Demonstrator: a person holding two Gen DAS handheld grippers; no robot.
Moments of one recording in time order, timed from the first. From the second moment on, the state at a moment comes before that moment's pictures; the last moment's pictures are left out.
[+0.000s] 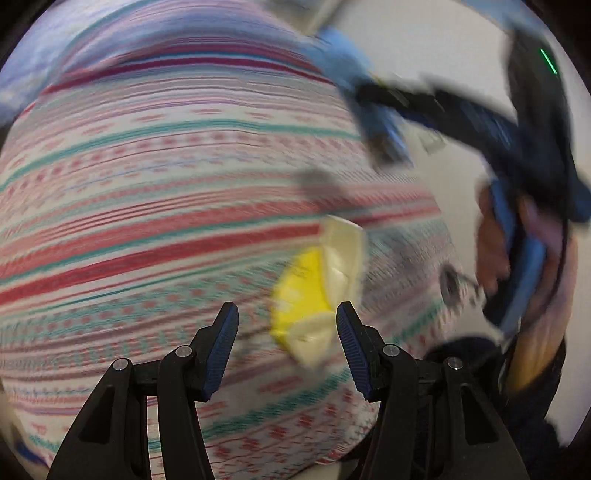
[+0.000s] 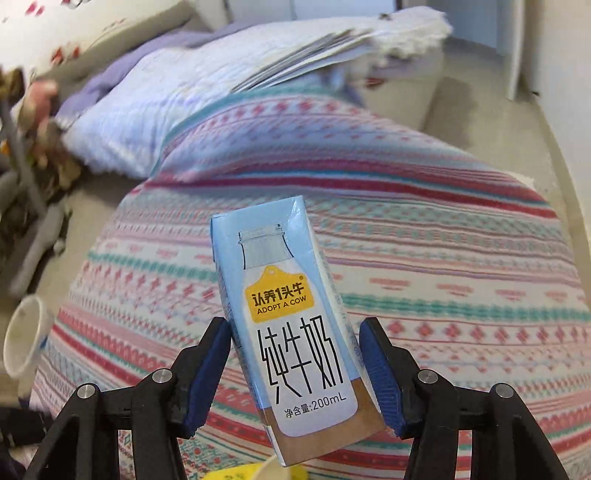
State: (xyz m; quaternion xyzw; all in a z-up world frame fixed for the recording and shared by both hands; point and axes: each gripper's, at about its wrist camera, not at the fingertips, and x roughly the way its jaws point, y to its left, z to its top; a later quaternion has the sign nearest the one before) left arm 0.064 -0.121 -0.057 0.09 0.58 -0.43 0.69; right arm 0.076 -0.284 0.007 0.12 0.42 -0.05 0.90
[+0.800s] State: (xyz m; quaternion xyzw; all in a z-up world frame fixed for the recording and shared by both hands) left arm 0.114 -0.051 -0.022 0.02 0.51 -0.32 0.80; right arm 0.070 -0.286 0.011 0.15 0.40 -0.04 0.90
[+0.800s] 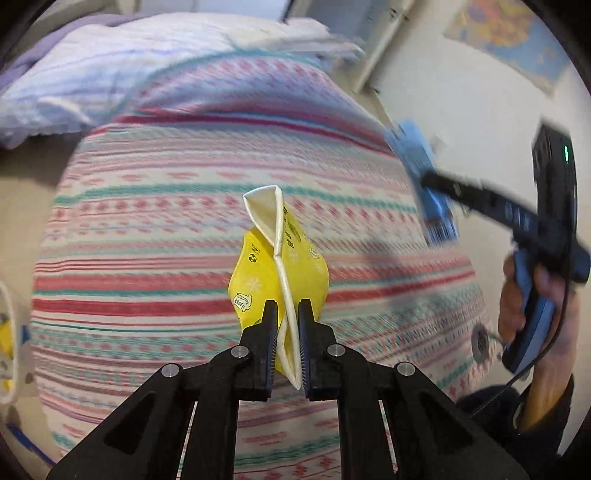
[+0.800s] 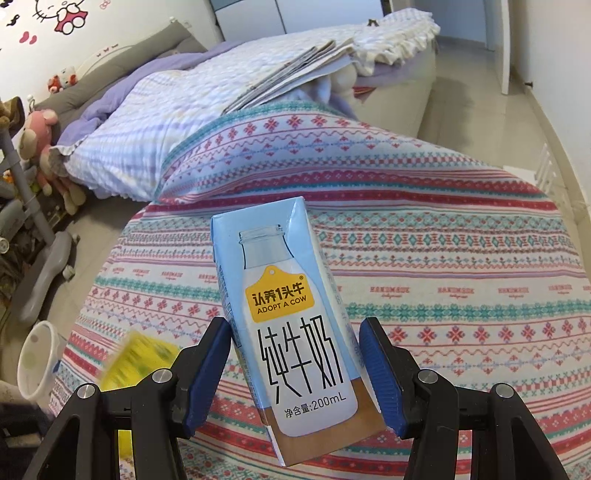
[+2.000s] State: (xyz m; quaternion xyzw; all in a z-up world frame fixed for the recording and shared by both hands) left arm 0.204 0.348 -0.035 -0.29 0.48 -0.01 0.83; right arm 0.152 -0.023 -0.070 0.17 0.49 0.20 0.83
